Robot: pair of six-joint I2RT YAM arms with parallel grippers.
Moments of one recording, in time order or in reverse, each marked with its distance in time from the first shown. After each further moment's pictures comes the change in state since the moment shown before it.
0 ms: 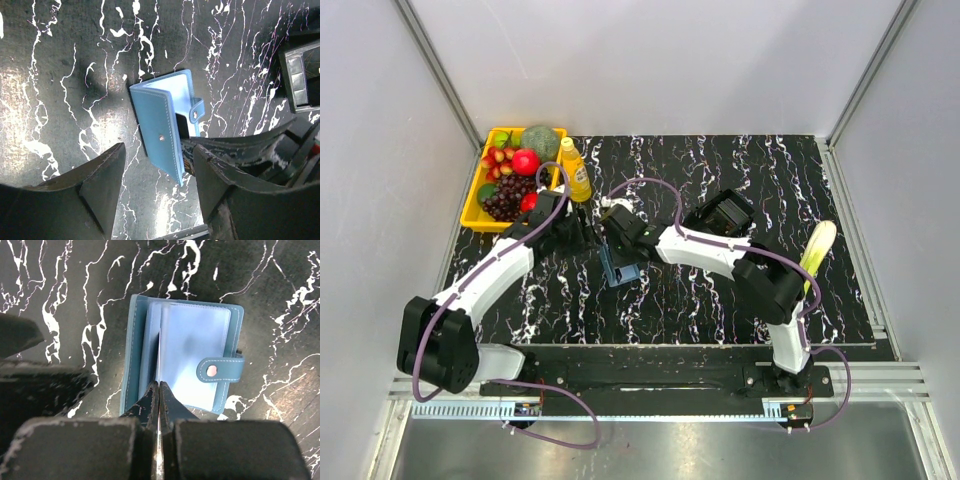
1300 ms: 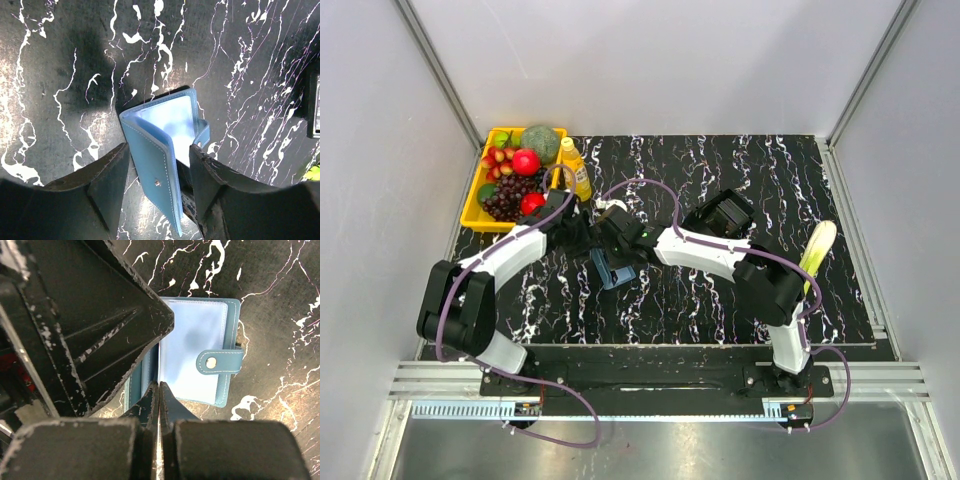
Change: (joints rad) left arm 0.030 0.194 0.019 0.066 0.033 -0.064; right arm 0.027 -0.005 0.014 0.005 -0.029 -0.015
